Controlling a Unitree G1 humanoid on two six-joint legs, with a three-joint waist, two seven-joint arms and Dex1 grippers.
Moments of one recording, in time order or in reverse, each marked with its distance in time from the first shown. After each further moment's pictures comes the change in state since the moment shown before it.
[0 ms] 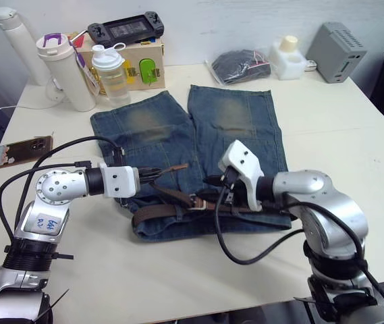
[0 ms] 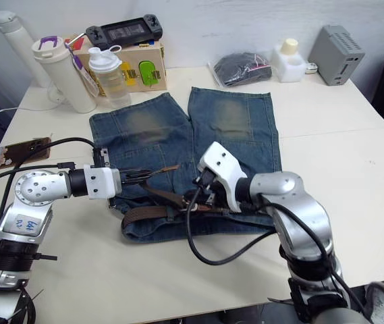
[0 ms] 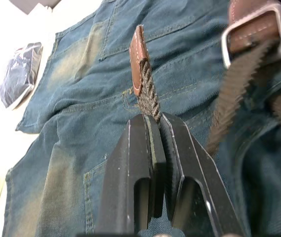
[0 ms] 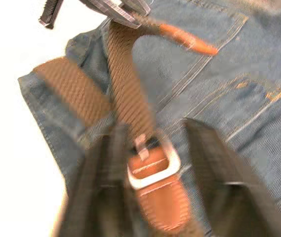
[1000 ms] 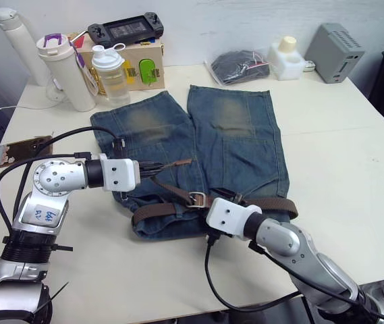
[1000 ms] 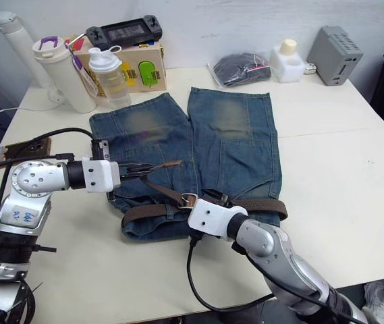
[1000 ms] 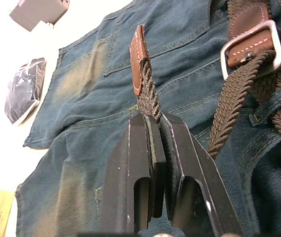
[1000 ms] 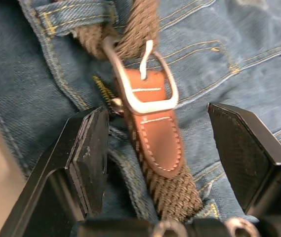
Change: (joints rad) left arm -0.064 0.023 -0.015 0.009 -0.039 0.005 -0.041; right arm 0.322 -0.208 0.419 0.007 -0.374 -0.670 -0.448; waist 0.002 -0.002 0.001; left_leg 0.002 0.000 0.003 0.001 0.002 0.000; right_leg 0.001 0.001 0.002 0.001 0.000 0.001
